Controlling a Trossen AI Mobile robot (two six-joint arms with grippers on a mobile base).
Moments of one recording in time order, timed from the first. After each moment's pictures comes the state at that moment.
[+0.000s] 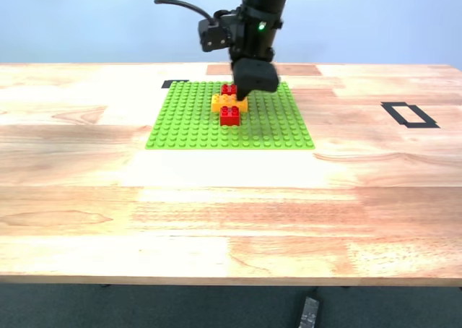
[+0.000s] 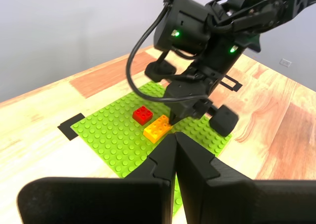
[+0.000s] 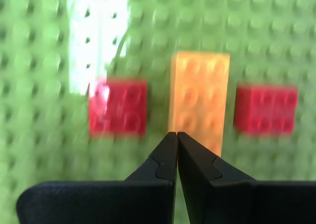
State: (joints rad) arm 0 -0.02 0.90 0.75 -0.46 0.77 0.29; arm 1 0.73 2.12 1.65 -0.80 -0.06 -0.90
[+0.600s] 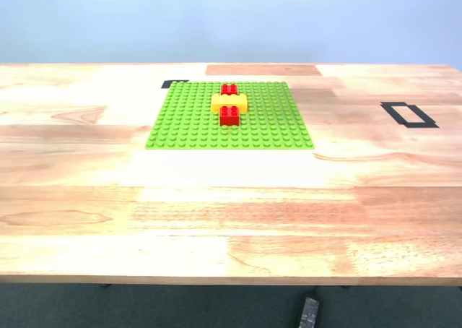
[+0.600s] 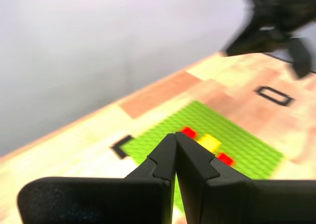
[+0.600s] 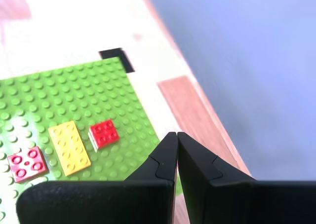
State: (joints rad) arm 0 -0.02 0.86 0.75 -0.32 0.57 0.28; arm 1 0.57 1.59 1.26 -0.29 -0.10 -0.59
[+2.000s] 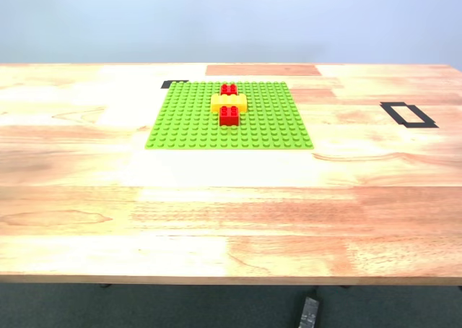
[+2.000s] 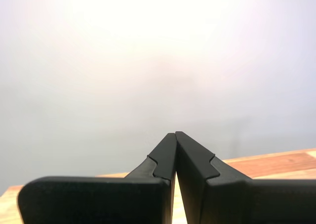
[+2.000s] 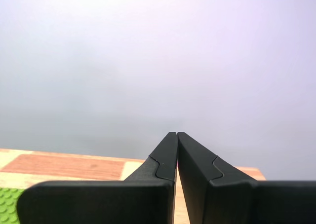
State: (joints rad) arm 0 -0.02 0.24 0.21 0.11 0.08 0.04; arm 1 0.16 0.28 0.19 0.17 0.11 -0.08
